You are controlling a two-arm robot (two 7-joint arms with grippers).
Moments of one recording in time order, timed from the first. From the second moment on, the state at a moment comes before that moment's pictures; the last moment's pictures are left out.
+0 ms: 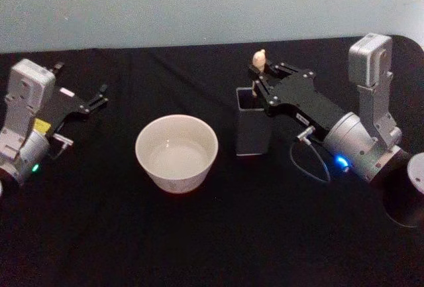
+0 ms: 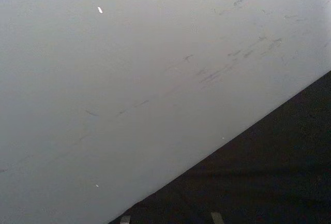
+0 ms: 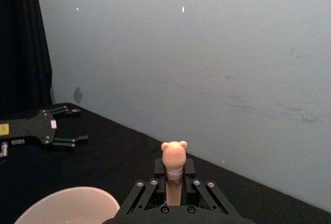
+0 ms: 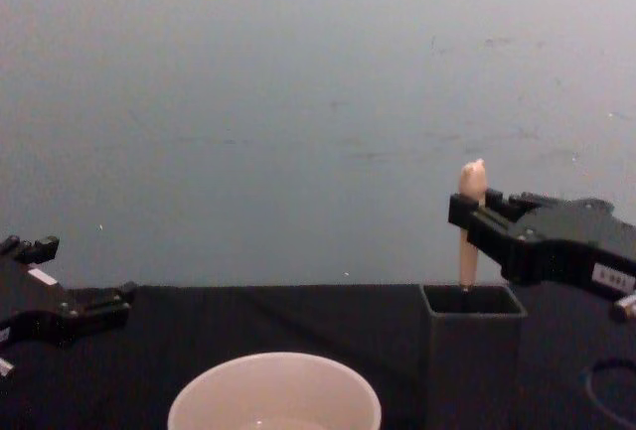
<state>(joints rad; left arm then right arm) -0.20 0.60 0.45 -1.41 -0.25 -0.12 0.03 0.10 0.36 -0.32 -1.63 0.32 -0.05 0.35</state>
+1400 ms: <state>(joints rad) -0.20 0.60 0.45 -1.41 -0.25 -0.12 0.03 0.10 0.35 -0.33 -1.59 0.27 -0.03 0.34</state>
